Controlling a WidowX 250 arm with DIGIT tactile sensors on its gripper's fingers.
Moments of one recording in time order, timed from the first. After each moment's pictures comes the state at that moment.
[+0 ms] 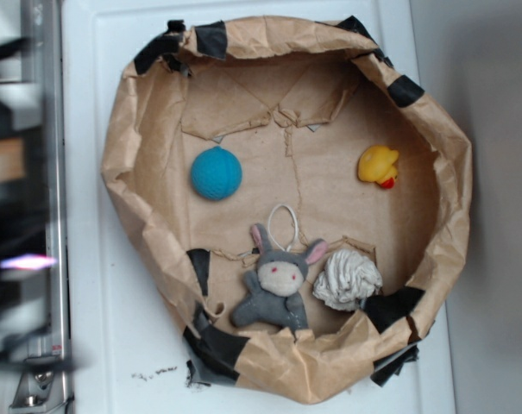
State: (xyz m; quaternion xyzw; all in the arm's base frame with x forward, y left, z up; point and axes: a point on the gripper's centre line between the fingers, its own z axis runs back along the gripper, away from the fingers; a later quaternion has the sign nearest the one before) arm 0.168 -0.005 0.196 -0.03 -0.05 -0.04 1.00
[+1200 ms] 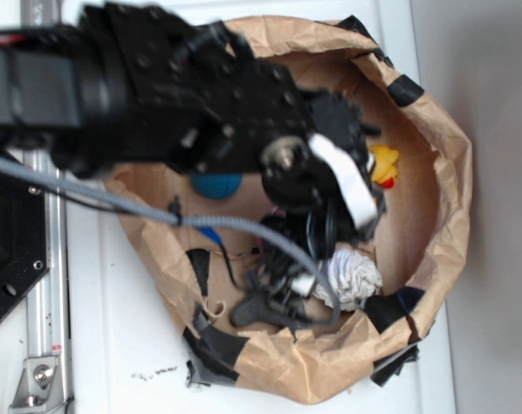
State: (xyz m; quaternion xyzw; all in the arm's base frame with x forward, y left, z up) arm 0.293 -0.033 0.068 -0.08 -0.17 -0.29 0.94
